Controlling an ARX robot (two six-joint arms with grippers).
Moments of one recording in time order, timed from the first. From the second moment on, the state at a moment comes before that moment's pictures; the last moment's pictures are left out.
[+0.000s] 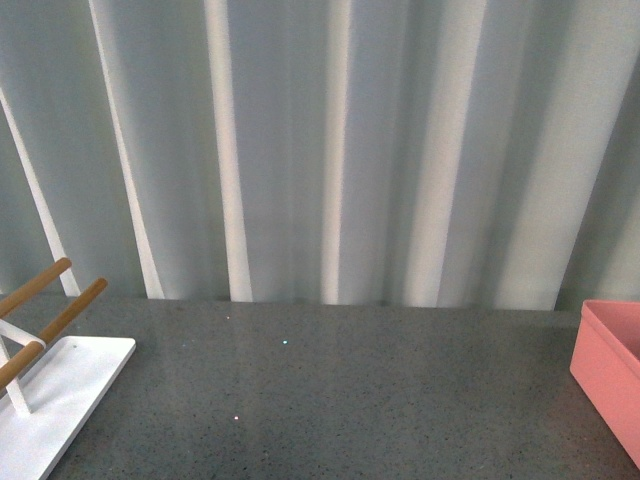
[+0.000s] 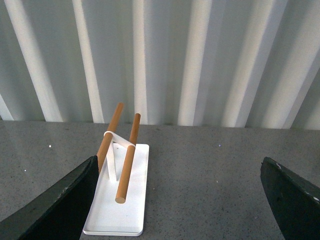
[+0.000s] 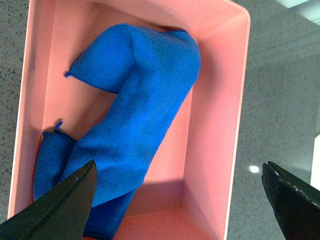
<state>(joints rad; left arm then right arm) 0.00 0.00 0.02 0.00 0.00 0.00 -0.19 1.63 1.09 -0.39 0.29 -0.48</state>
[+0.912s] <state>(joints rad) 0.00 0.00 0.02 0.00 0.00 0.00 0.00 0.98 0.08 0.91 -0.01 -0.02</state>
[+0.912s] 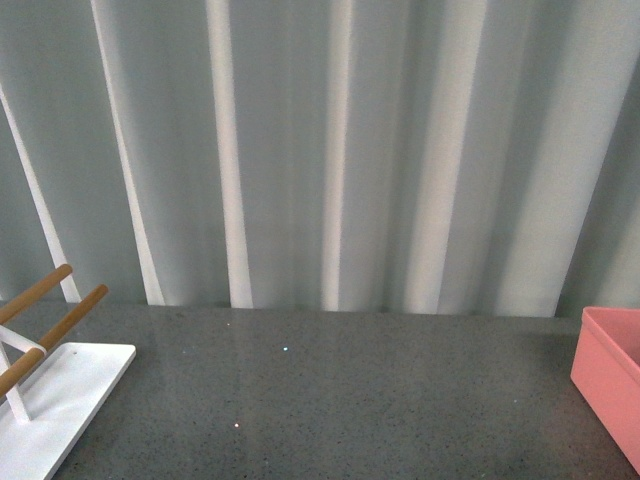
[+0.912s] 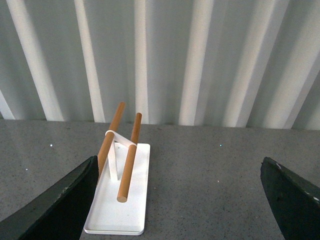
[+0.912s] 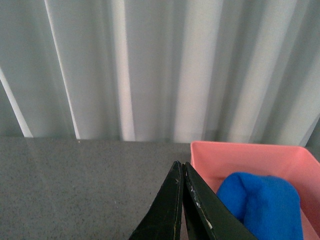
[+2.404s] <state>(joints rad) 0.00 0.00 0.02 0.00 0.00 0.00 0.00 0.20 0.02 0.20 0.00 -0.01</state>
